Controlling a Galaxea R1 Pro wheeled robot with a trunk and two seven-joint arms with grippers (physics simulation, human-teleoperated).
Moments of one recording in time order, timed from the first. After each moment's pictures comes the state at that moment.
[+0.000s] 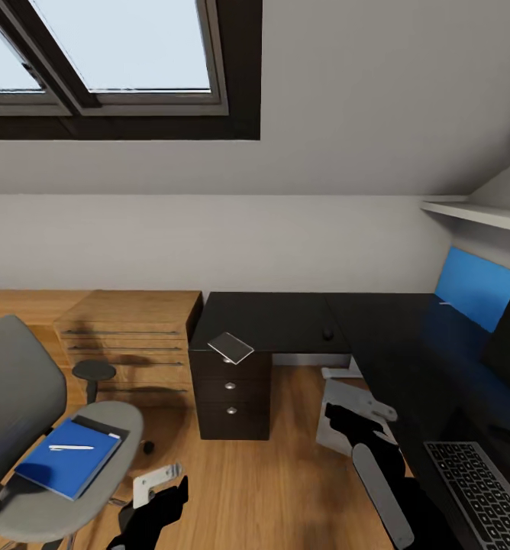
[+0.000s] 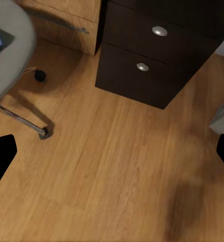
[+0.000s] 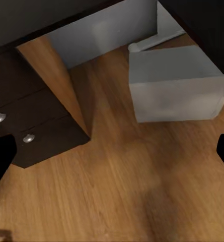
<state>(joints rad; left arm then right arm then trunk) 0.11 -0.17 -0.04 -1.56 0.17 0.44 0.29 -0.30 -0.02 0.18 -1.39 -0.59 0.49 -0.60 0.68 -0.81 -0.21</state>
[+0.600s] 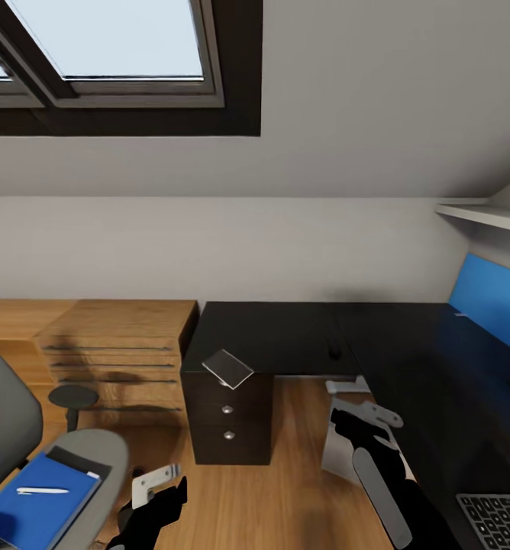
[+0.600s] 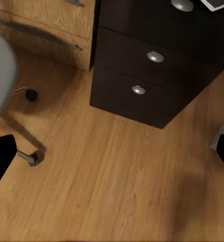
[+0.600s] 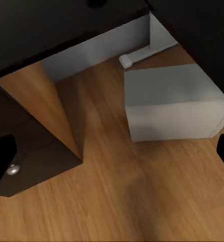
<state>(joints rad) 0.11 -0.17 -0.04 -1.56 0.18 0.44 0.30 -0.30 -0.02 0.17 -1.31 -0.57 0.44 -0.61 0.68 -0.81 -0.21</state>
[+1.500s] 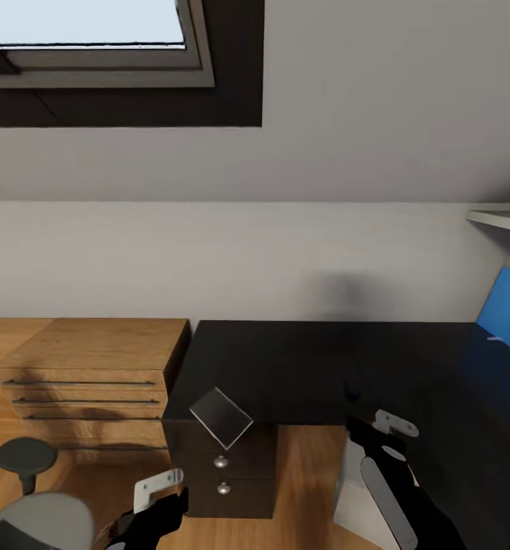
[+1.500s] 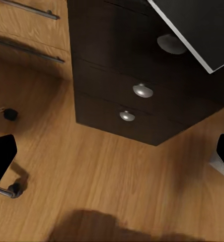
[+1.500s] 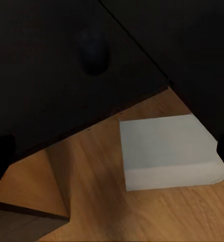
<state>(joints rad) 0.11 -0.17 -0.04 -1.57 0.18 0.55 0.30 -0.30 -0.06 0.16 -1.20 -0.52 0.32 -0.61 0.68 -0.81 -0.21</state>
